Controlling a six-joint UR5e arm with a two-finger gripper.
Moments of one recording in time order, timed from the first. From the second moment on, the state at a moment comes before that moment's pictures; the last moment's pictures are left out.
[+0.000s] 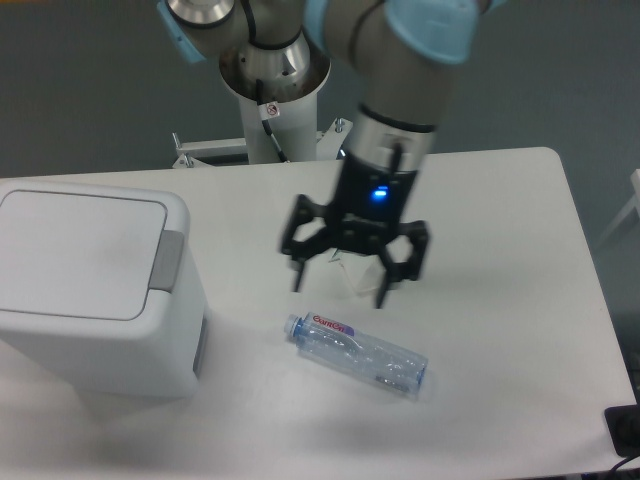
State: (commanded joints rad) arm 2.39 -1.77 -1.49 -1.08 1.08 0.40
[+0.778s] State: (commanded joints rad) arm 2.29 -1.68 -1.62 -1.02 1.10 0.36
